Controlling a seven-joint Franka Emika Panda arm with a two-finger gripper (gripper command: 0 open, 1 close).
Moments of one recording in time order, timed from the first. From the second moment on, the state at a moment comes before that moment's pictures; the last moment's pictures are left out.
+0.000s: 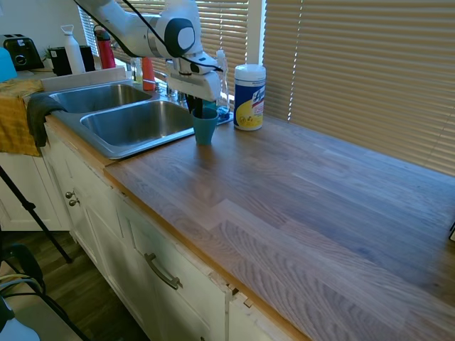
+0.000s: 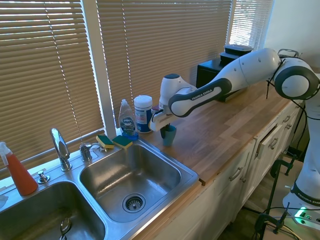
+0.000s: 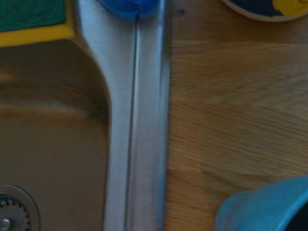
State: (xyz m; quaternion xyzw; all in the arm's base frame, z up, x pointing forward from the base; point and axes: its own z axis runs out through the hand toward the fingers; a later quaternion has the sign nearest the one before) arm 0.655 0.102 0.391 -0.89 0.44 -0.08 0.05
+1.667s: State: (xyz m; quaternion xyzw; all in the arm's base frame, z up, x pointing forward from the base) arm 0.686 0.352 0.269 -0.91 0.40 -0.12 0.06
